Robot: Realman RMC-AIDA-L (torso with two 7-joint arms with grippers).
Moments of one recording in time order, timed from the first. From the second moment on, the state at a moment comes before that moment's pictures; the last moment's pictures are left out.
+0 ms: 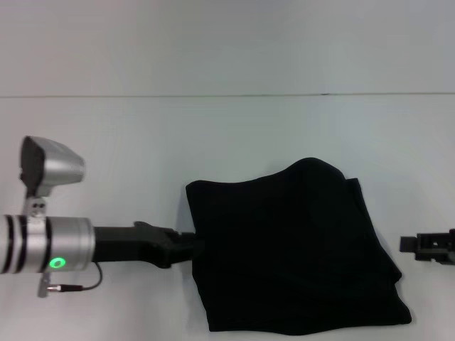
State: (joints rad) left arm -0.54 -2.13 0.84 0.63 2.11 1.31 -1.72; right arm 0.40 2.06 -0.64 -0.93 -2.29 -1.56 2.44
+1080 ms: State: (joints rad) left arm -0.51 -2.15 0.80 0.49 2.12 1.45 -1.46; right arm 0.53 2.06 -0.73 -0.60 -2.20 -1.59 2.35
